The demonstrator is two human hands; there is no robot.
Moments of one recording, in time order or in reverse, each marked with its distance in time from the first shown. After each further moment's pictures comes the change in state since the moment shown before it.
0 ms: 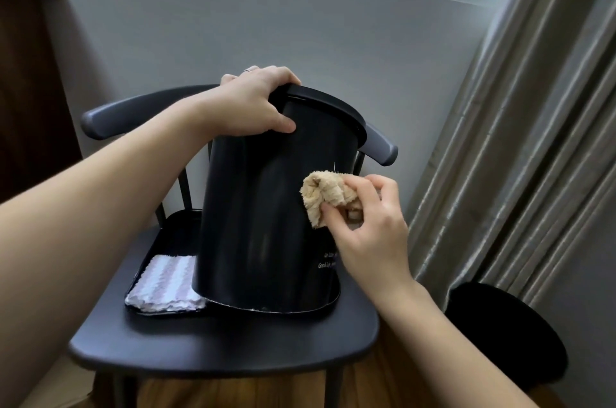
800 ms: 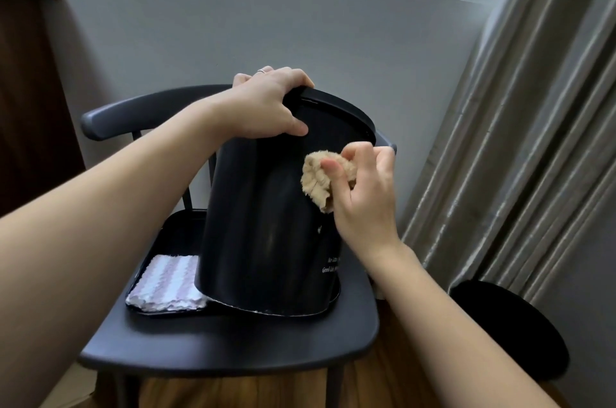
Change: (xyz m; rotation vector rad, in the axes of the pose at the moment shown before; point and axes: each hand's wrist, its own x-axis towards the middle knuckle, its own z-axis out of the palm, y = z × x) left_hand -0.003 0.021 0.008 0.018 -0.007 0.052; right_hand 0.040 -0.006 0.014 0.082 0.035 0.023
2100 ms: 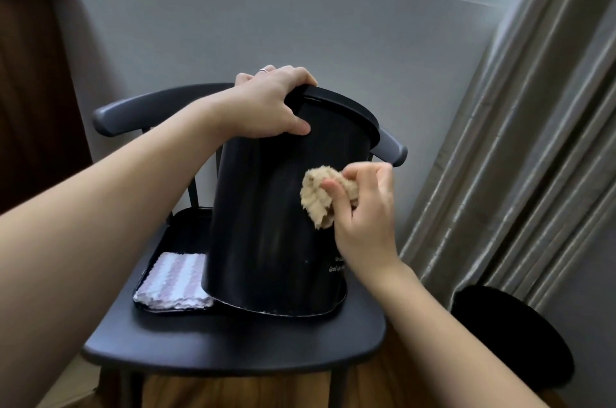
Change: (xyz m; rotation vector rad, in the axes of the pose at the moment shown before) left_hand -0.002 -0.016 -0.007 -0.019 -0.005 -0.010; right_hand -0.020 0.000 0.011 0.089 0.018 -0.072
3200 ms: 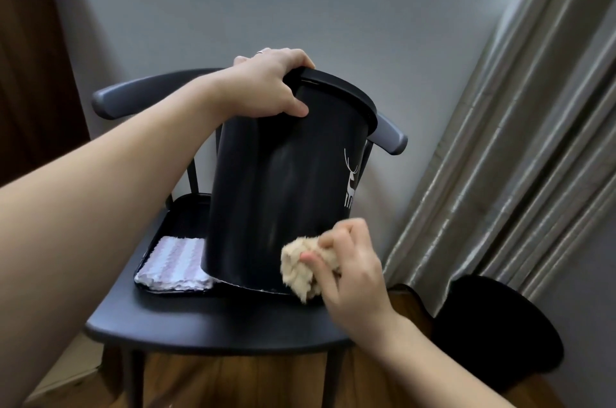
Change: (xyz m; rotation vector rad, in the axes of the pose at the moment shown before) left_hand 0.001 0.001 -0.003 -0.001 -0.006 -0.041; right_hand -0.081 0.005 -0.016 -0.031 -0.194 -0.172
